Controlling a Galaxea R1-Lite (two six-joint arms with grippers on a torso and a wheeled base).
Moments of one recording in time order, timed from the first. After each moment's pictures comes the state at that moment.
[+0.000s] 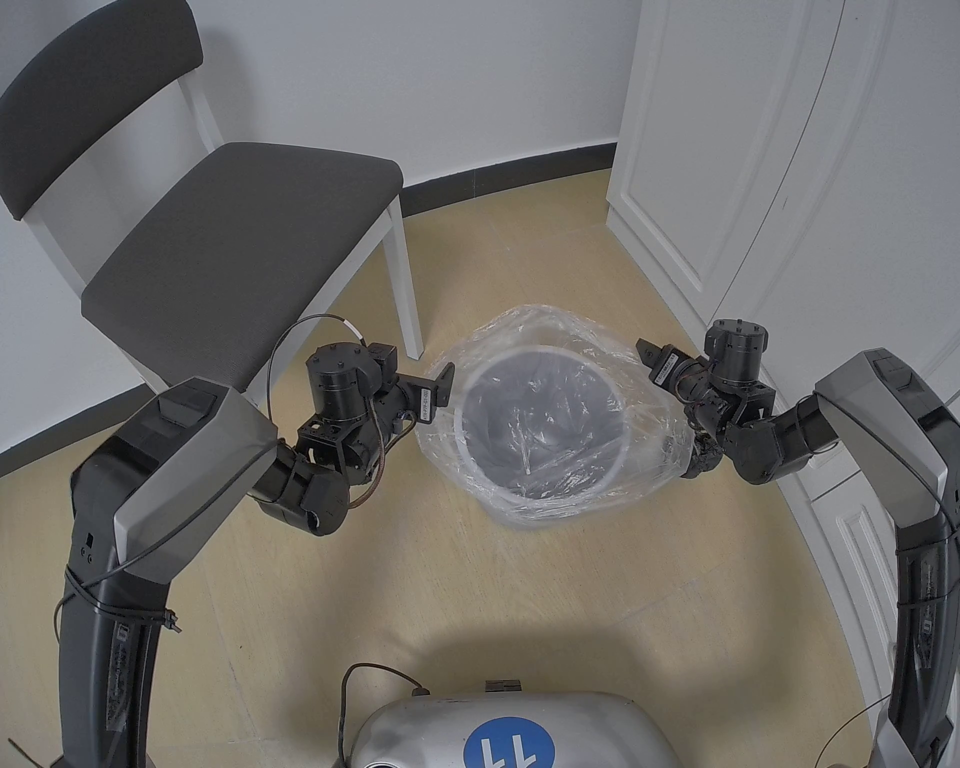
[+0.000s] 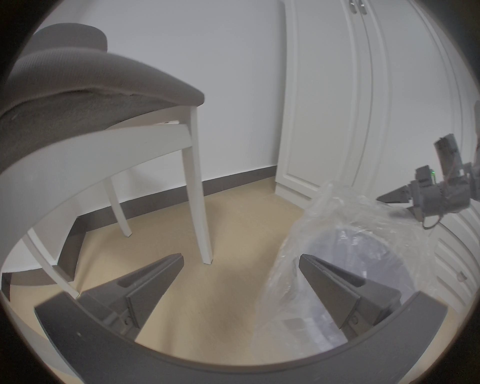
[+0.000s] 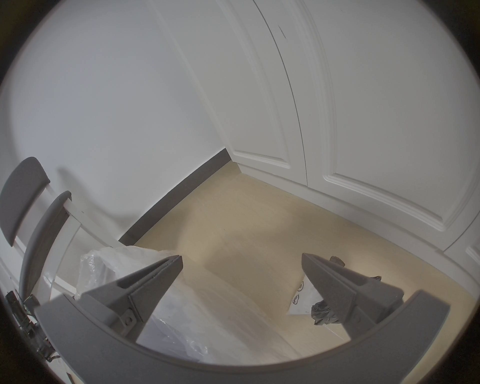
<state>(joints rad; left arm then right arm) -0.40 2.48 -1.45 -1.04 0.11 0.09 0.24 2.38 -1.46 -0.82 -0.21 0.50</state>
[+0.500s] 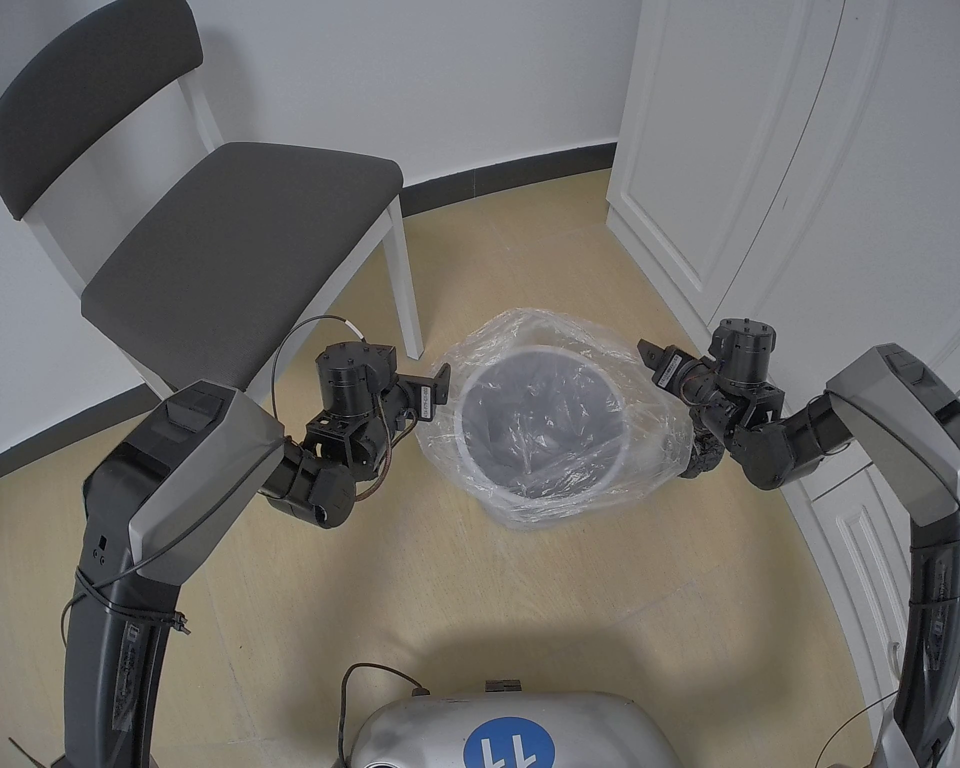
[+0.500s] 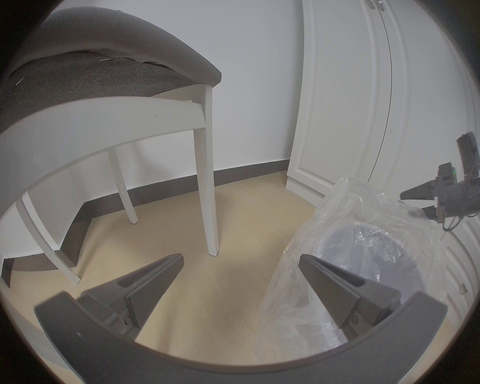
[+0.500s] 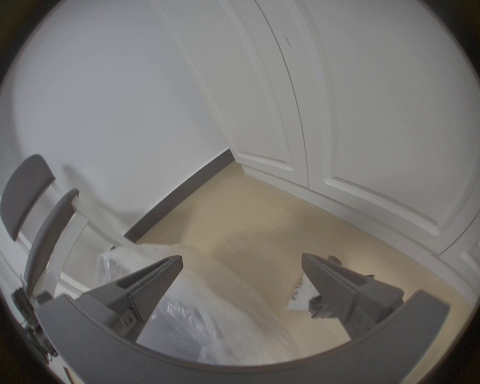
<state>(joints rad) -0.39 2.52 -1.54 -0.95 0.17 0.03 0.25 2.32 -1.36 -0.85 -0.21 0.47</state>
